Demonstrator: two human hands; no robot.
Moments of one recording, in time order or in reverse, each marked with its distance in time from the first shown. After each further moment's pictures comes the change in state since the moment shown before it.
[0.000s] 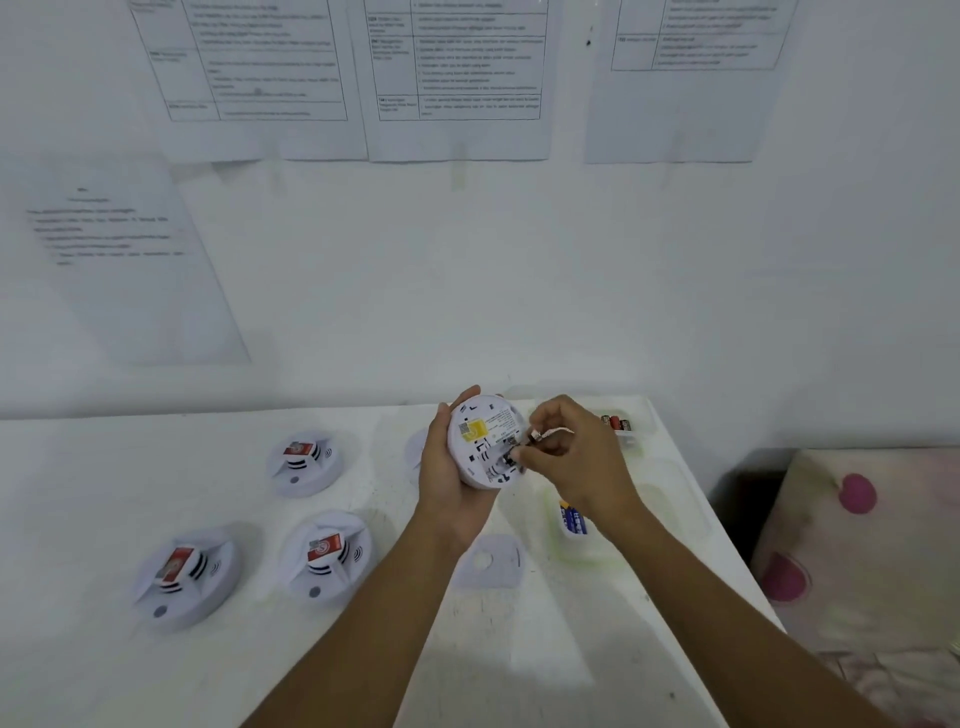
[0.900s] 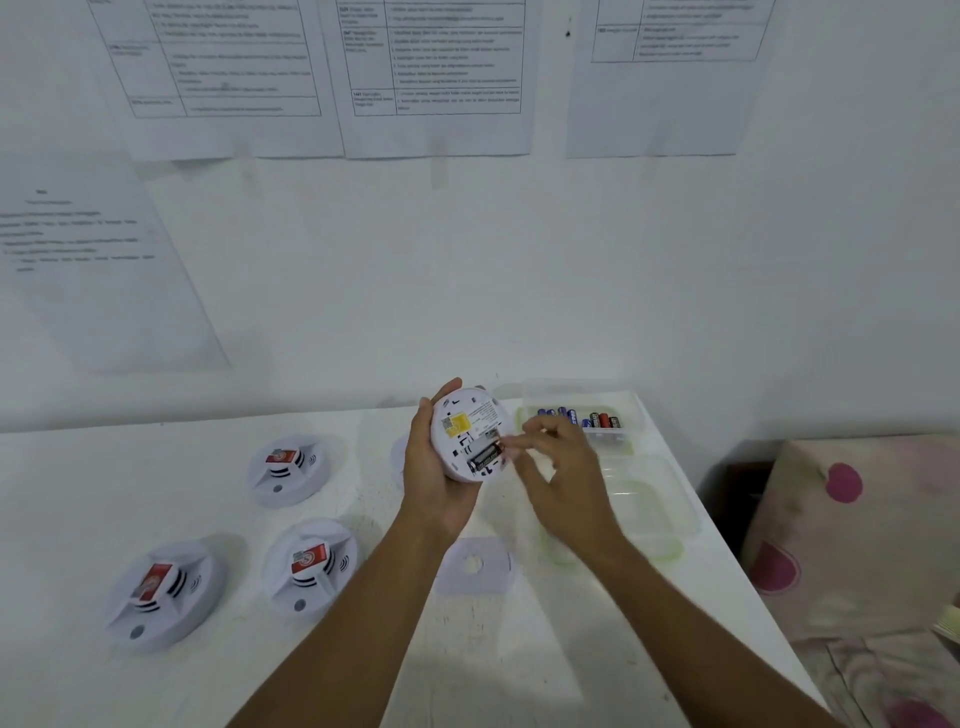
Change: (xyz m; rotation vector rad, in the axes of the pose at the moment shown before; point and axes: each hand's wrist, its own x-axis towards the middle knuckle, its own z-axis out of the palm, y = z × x) left_hand 0.013 0.002 -0.003 0.002 0.021 0.077; right_hand -0.011 0.028 0.016 -0.232 0.156 -0.258
